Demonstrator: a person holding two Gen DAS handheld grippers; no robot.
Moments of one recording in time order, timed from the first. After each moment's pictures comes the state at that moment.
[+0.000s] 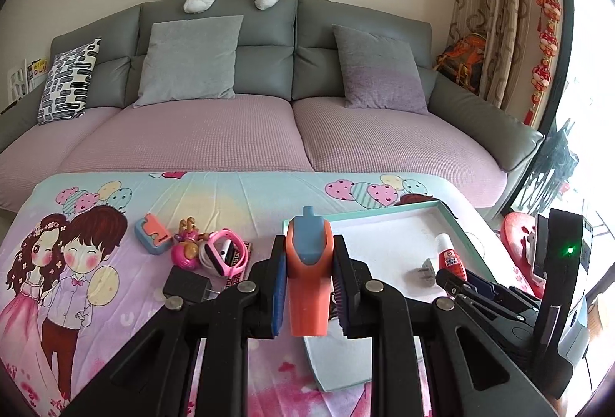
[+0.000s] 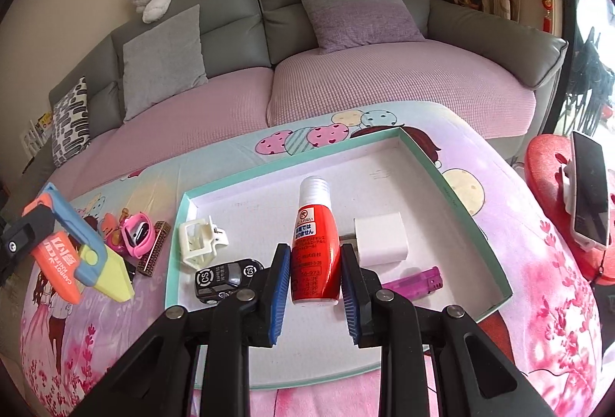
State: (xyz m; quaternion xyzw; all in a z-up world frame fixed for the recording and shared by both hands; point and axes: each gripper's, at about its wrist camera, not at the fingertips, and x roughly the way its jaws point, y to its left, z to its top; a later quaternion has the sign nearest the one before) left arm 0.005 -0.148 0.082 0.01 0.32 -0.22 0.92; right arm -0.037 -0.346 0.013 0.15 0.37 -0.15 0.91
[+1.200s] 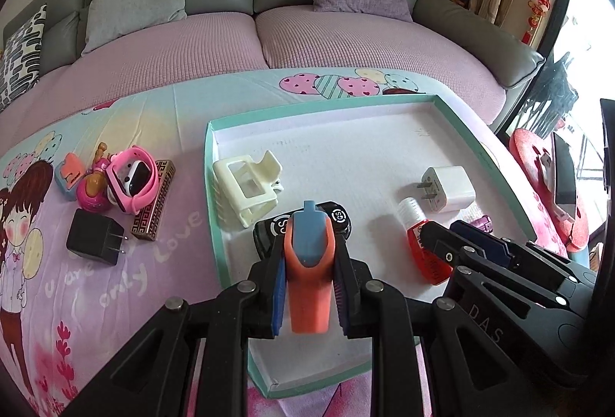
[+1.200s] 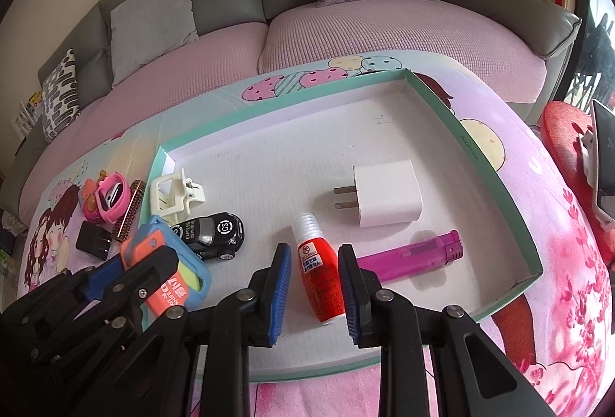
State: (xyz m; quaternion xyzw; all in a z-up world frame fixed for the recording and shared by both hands) left arm 0.024 -0.217 -0.011 0.07 0.45 -0.25 0.86; right arm -0.019 -0.348 -0.031 0.16 0.44 -0.14 0.87
